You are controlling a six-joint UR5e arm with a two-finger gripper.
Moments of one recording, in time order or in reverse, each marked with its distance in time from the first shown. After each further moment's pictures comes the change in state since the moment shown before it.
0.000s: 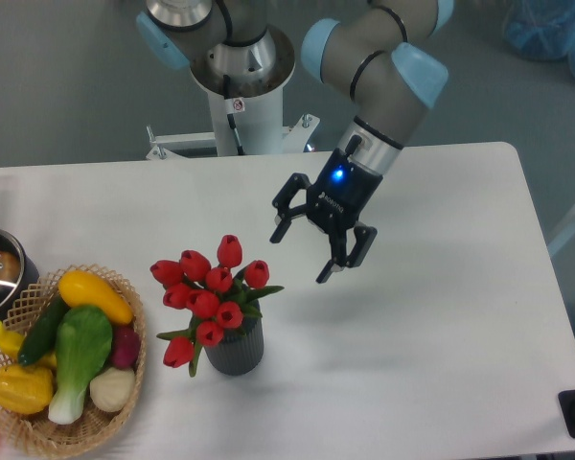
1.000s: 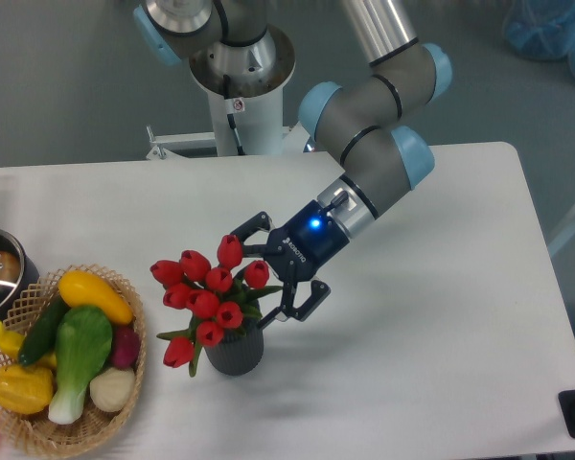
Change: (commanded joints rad) arm -0.074 -0.124 0.037 0.006 -0.252 0.009
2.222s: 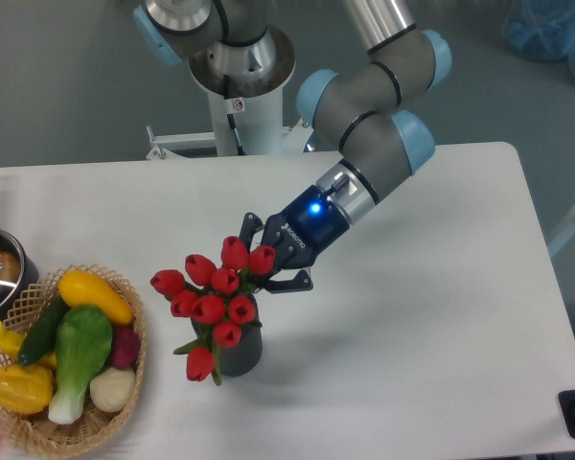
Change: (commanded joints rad) arm 0.025 0.086 -0.003 -0.002 -0.038 -0.101
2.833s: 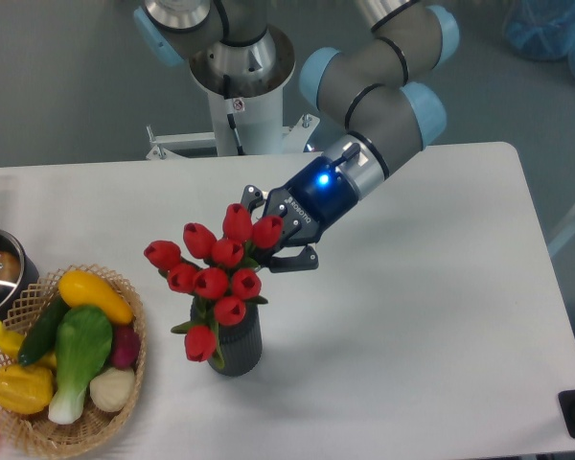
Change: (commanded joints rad) arm 0.015 0.041 0.081 -0.003 -0.086 -0.153
